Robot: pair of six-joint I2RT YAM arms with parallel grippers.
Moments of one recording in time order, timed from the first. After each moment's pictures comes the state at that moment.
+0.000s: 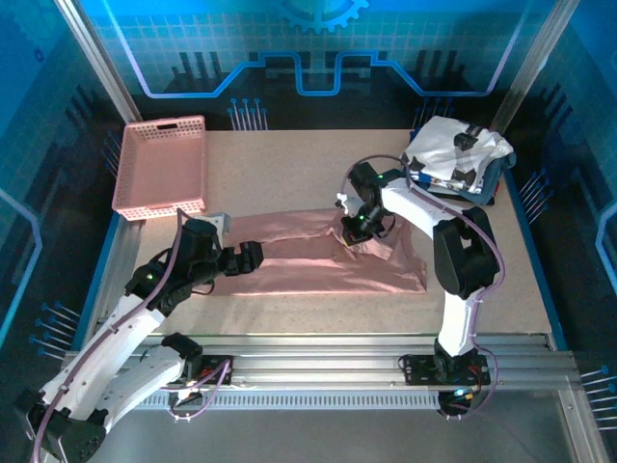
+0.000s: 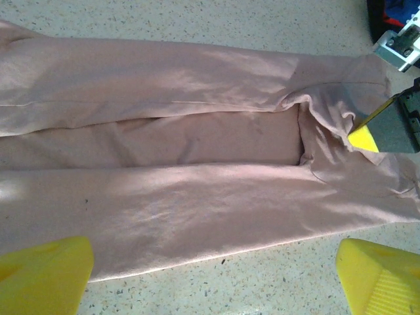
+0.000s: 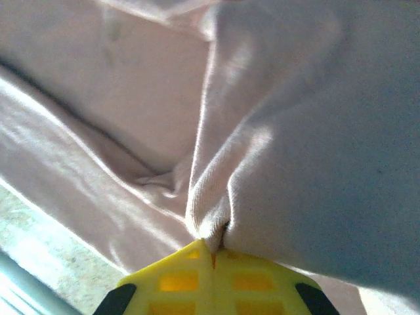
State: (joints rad) left arm -0.44 0.79 0.78 -0.74 0.03 -0.56; right arm 0.45 1.92 1.47 -1.02 -0.34 0.02
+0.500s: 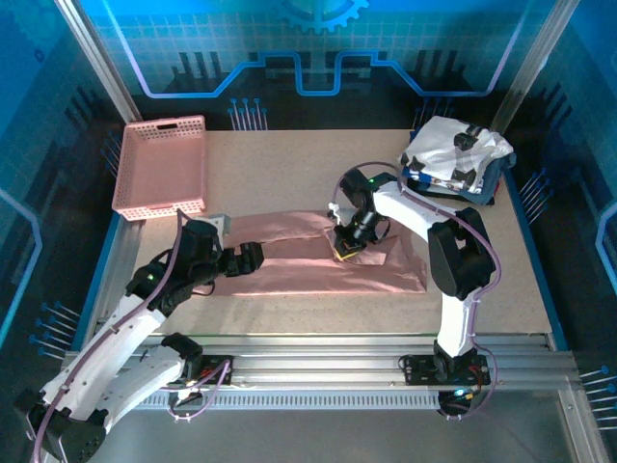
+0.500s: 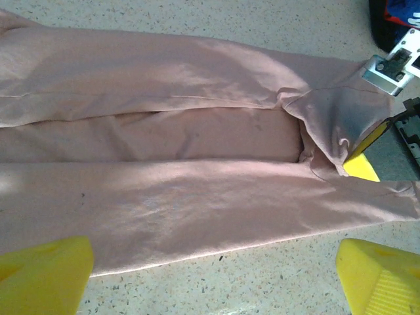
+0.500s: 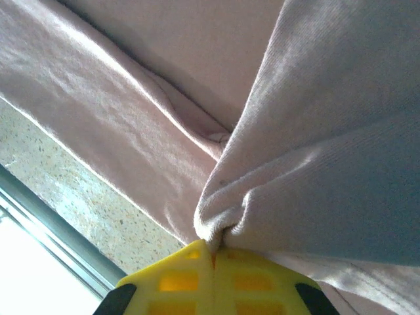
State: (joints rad) left arm -0.44 0.79 0.77 -0.74 0.04 -0.58; right arm 0.50 1.93 1.47 -1.10 -0.43 0.03
